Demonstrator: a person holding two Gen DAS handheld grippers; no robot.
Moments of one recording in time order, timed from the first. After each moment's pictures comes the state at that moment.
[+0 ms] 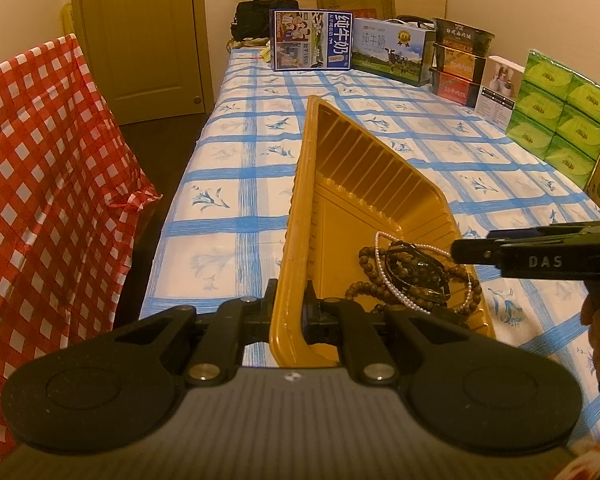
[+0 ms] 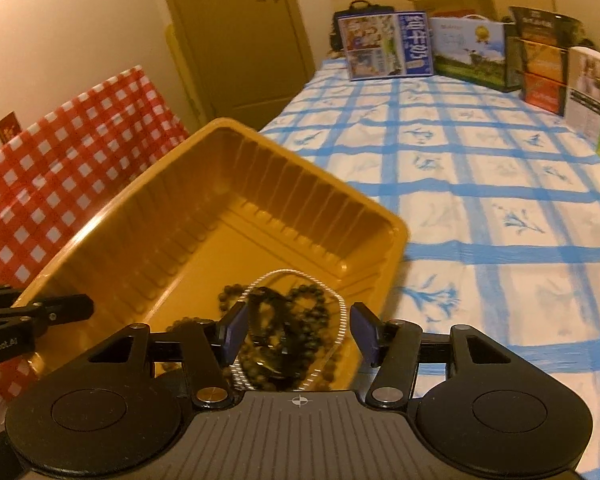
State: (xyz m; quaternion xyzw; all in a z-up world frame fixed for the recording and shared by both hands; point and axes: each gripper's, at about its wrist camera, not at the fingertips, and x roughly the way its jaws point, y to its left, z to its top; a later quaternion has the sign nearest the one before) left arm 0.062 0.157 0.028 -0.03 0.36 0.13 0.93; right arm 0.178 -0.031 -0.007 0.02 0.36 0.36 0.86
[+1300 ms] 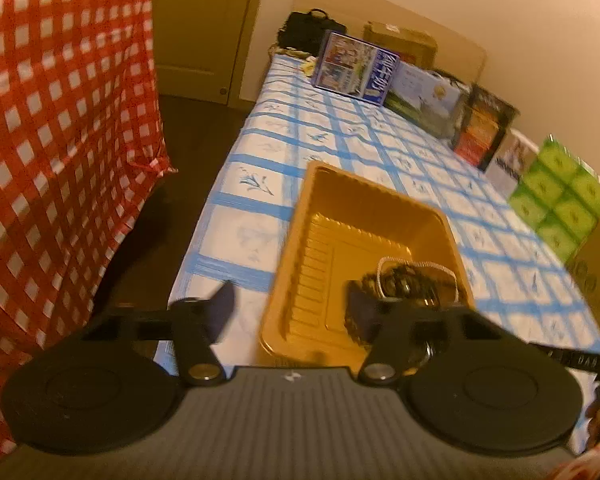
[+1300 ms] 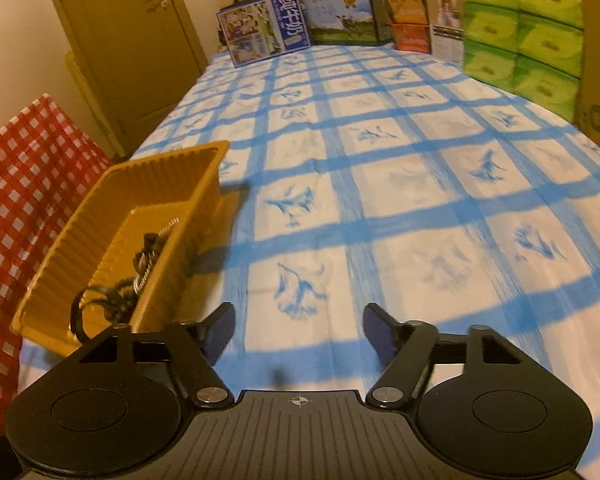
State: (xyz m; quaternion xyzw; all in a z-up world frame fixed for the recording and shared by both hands) left arm -0.011 0.218 0.034 -0.16 0.31 0.14 0.93; right arm 0.119 -0.127 -0.026 0.07 0.41 0.22 0.88
